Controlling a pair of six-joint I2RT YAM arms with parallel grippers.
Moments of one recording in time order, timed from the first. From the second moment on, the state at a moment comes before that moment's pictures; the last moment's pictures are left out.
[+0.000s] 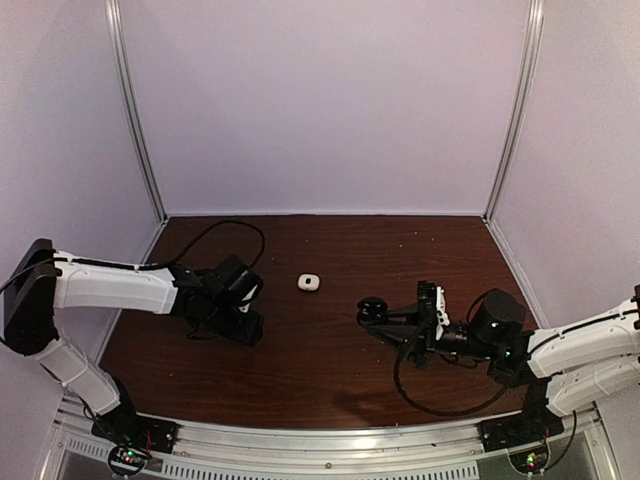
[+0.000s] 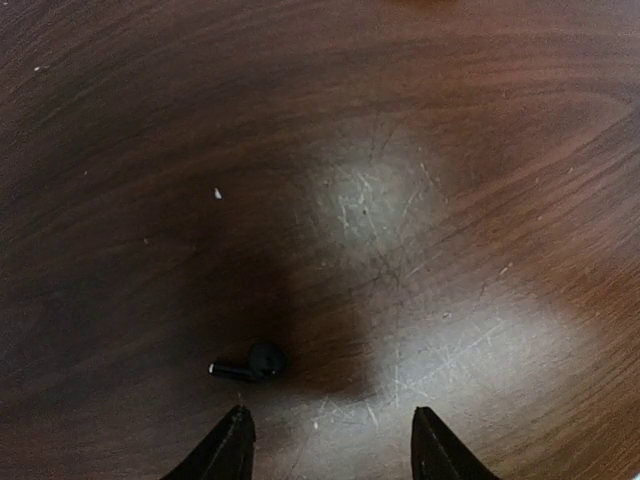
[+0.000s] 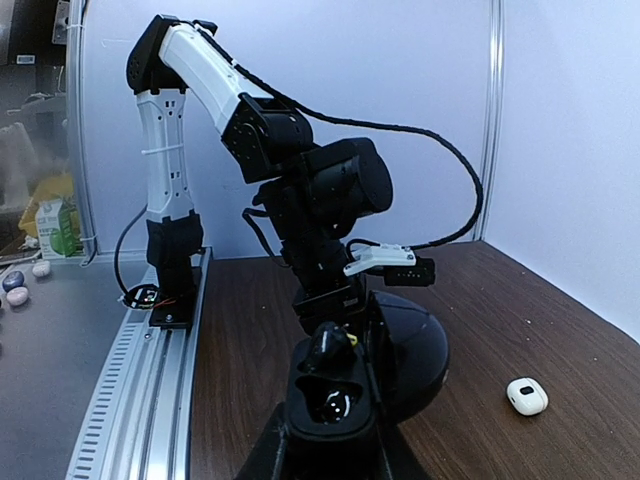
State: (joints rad) left arm -0.84 1.48 0.84 -0.45 -0.16 -0.49; right arm 1.00 1.15 0.29 0.96 -0.33 0.01
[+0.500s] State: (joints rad) left arm -0.80 1.71 1.03 -0.61 -0.14 -0.21; right arm 0.99 1.14 0.28 0.96 -0.33 0.02
